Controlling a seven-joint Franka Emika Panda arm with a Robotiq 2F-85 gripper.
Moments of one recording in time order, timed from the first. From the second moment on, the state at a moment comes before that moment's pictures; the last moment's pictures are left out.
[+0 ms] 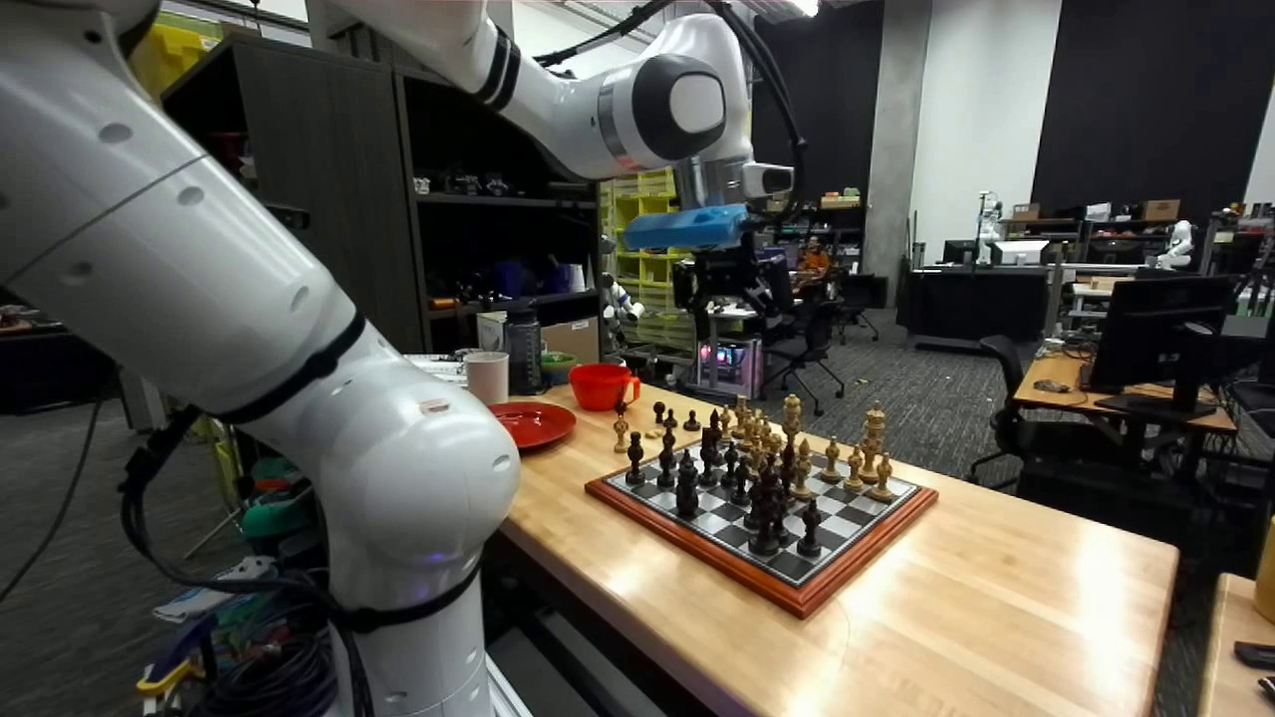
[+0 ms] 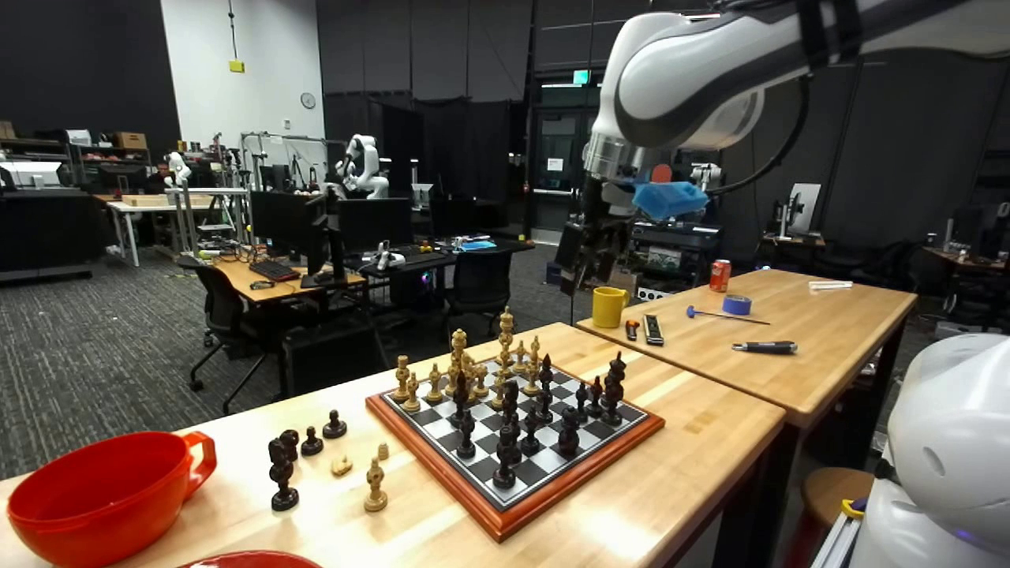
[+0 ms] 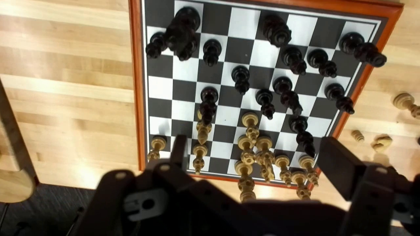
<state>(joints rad) 0.01 -0.65 0.00 -2.54 -0.04 2.12 -0.07</state>
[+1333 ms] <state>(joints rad) -0.01 -0.09 -0.03 -2.20 -0.05 2.18 -0.09</state>
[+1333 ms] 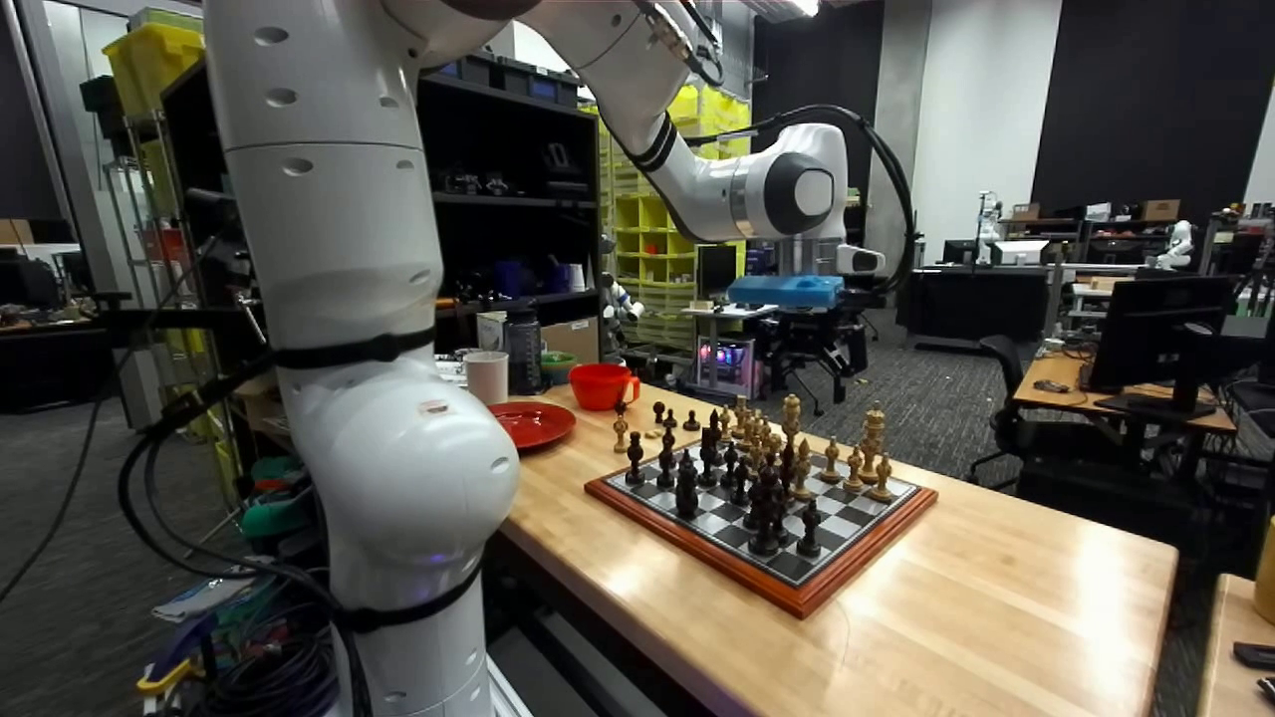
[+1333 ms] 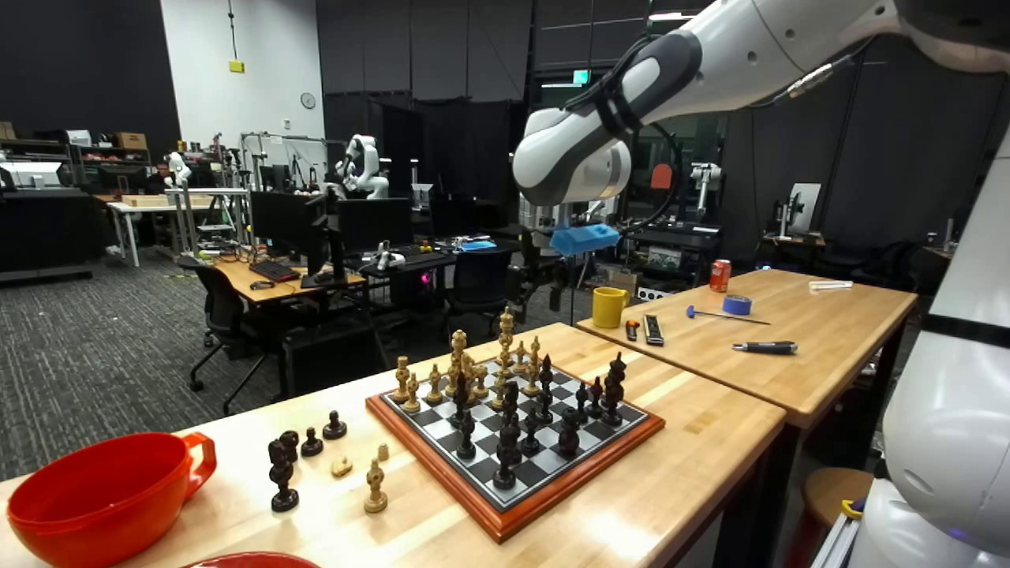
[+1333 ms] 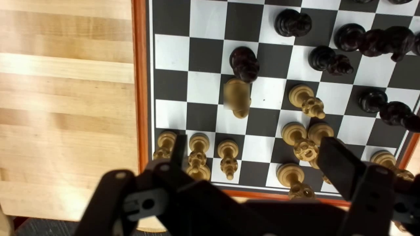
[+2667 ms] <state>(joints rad) -0.01 -0.08 -0.01 -2.24 -0.07 2.16 -0.01</state>
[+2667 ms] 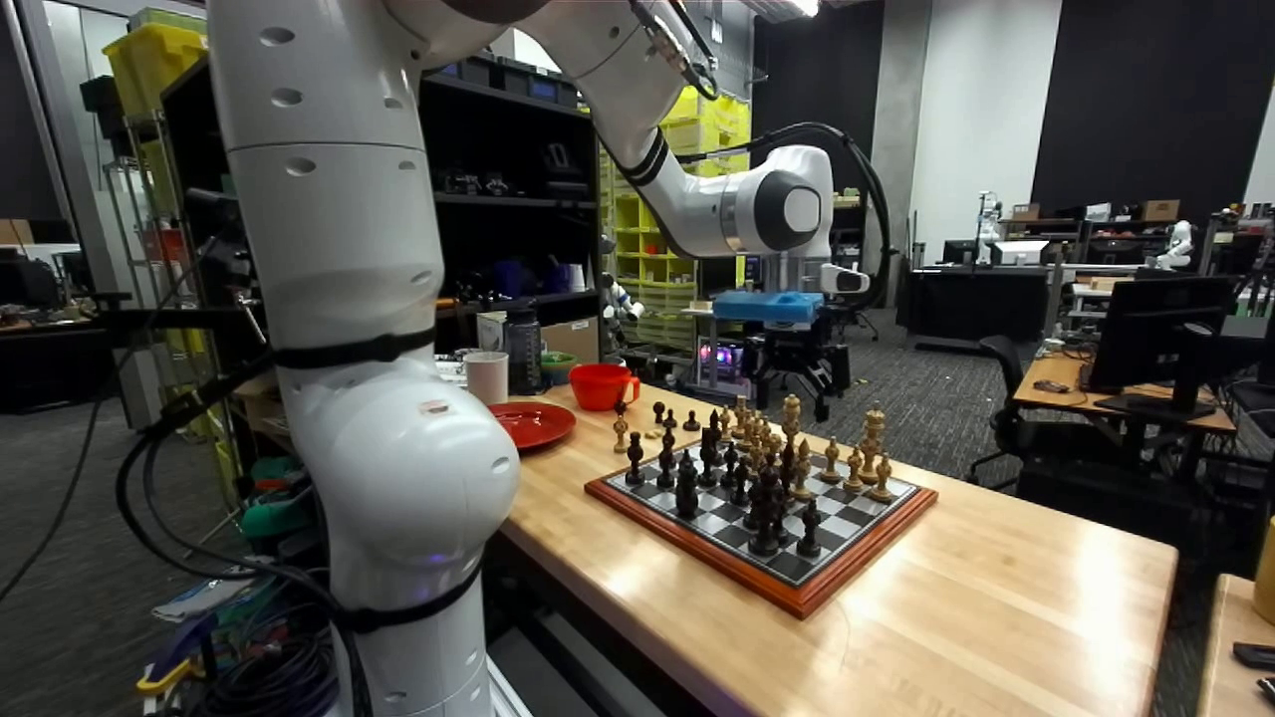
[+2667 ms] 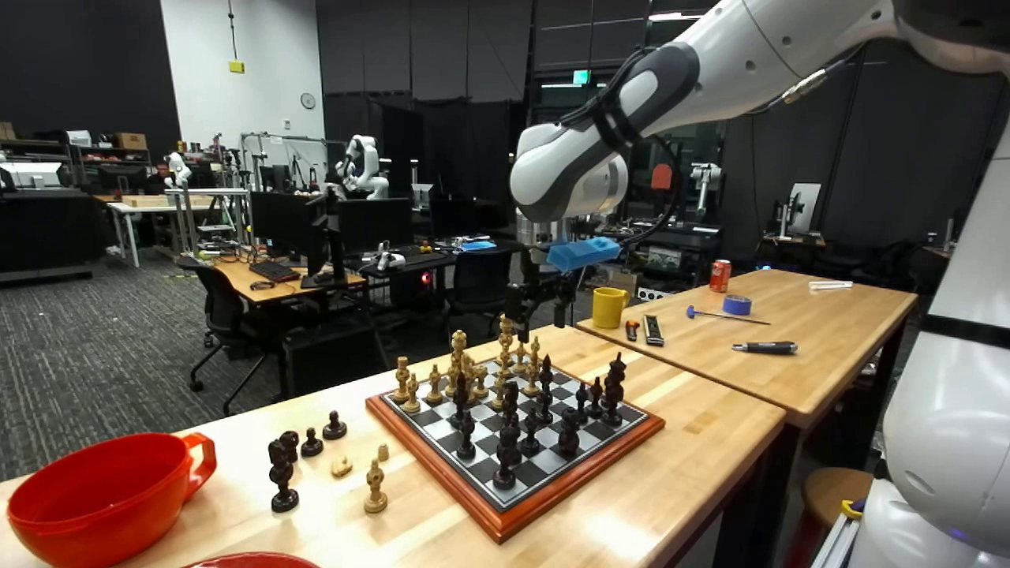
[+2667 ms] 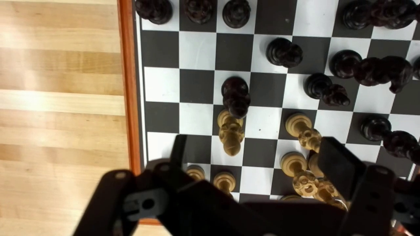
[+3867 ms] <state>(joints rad) 0.02 -0.11 0.04 -2.27 -0.11 2.16 -0.01</state>
